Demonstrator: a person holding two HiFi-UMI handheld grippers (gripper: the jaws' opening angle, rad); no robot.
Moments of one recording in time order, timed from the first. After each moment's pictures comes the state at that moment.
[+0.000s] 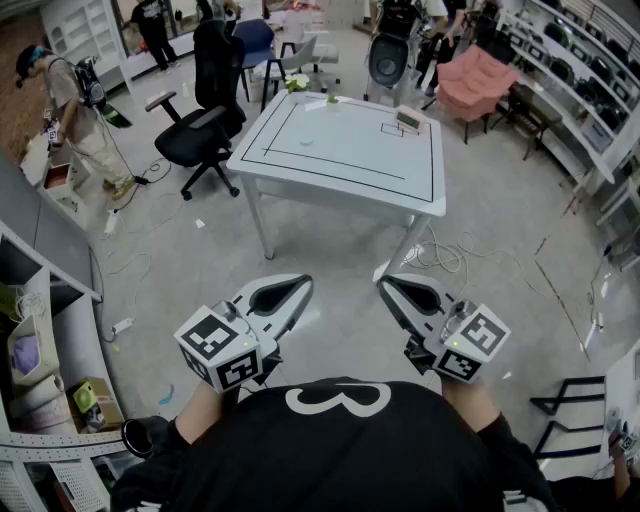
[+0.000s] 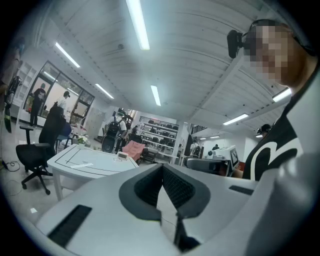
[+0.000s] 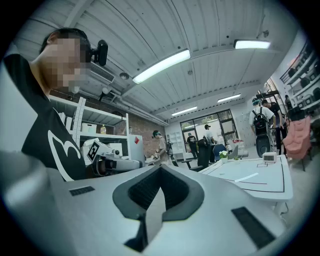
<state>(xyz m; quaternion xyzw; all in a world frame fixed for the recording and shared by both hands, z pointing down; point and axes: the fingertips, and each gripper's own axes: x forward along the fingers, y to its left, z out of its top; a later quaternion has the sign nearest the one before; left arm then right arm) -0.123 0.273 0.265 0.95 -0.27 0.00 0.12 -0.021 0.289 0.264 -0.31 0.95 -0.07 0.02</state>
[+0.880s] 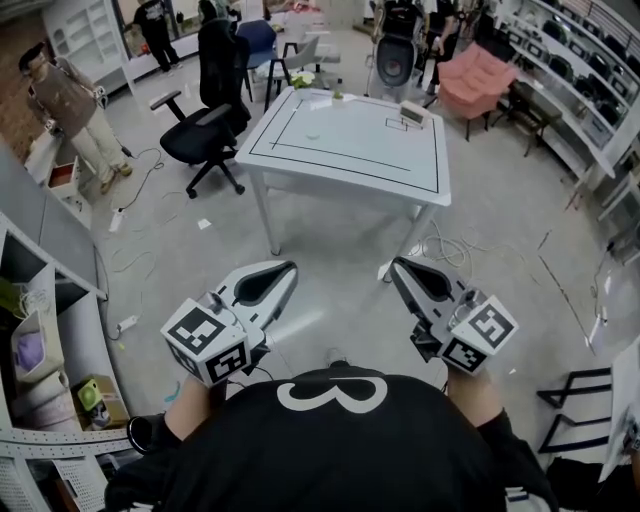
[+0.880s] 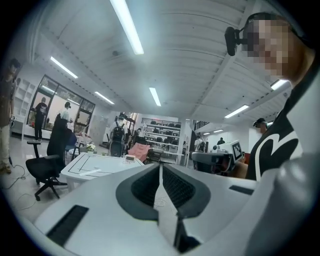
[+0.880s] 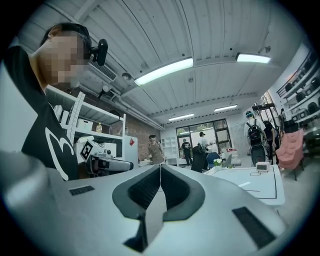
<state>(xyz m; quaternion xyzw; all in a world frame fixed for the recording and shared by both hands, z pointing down) -0.178 0.294 0.262 0.95 -0.30 0.02 0.08 -0.039 0.306 0.257 -0.35 0.94 -0.03 0.03</state>
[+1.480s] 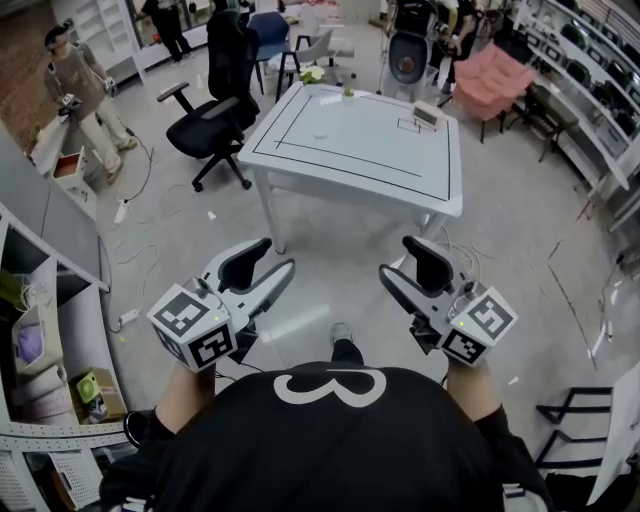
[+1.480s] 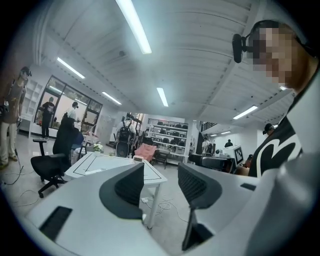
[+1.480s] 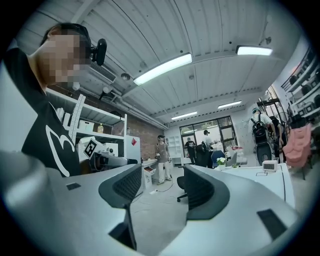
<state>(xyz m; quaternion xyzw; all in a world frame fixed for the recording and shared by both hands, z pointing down) -0.179 0.226 0.266 0.94 -0.34 0.01 0.09 -0.023 0.238 0.270 -0.32 0.95 -0.04 0.04</state>
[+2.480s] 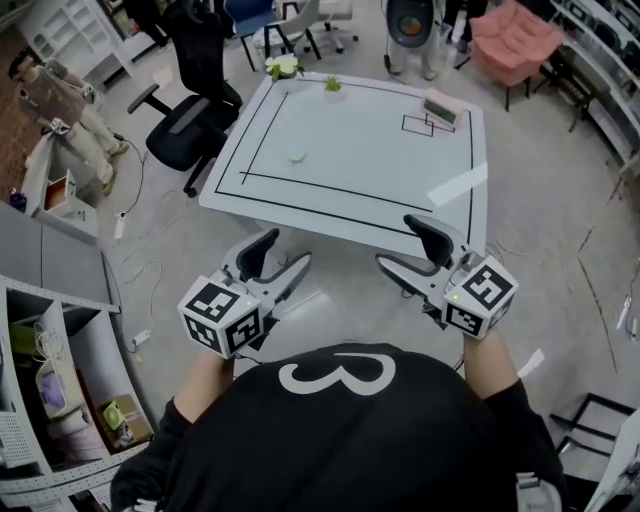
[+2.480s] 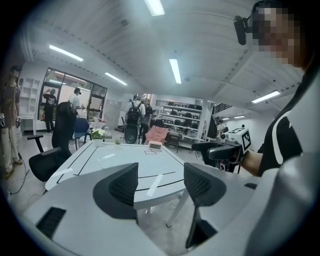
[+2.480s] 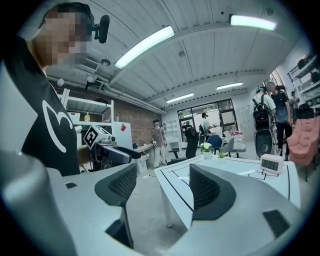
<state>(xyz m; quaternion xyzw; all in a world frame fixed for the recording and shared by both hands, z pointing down) -0.076 -0.078 0.355 0.91 -0.37 0.12 0.13 0.063 -0.068 0.353 -0.30 0.95 -0.08 -0.05</state>
